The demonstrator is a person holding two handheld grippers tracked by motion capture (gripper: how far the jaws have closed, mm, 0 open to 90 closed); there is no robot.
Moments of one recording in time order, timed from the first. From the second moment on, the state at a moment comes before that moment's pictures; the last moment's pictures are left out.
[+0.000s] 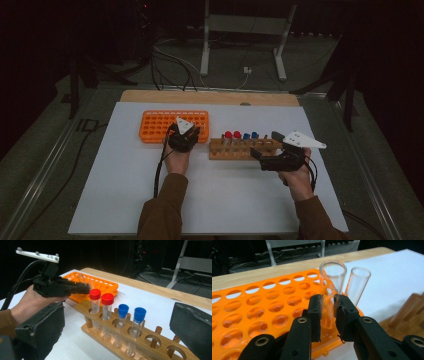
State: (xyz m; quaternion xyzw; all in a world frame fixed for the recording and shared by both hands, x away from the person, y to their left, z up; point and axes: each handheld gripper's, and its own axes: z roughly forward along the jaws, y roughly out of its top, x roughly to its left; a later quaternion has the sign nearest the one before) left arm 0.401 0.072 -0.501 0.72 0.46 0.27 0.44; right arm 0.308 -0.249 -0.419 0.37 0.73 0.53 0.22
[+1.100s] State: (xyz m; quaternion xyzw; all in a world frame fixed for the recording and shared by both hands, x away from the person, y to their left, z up) left arm 0.396 0.080 -0.486 0.75 0.44 0.26 0.43; right arm 0.311 -0.246 -0.425 0.37 0.73 0.52 0.21
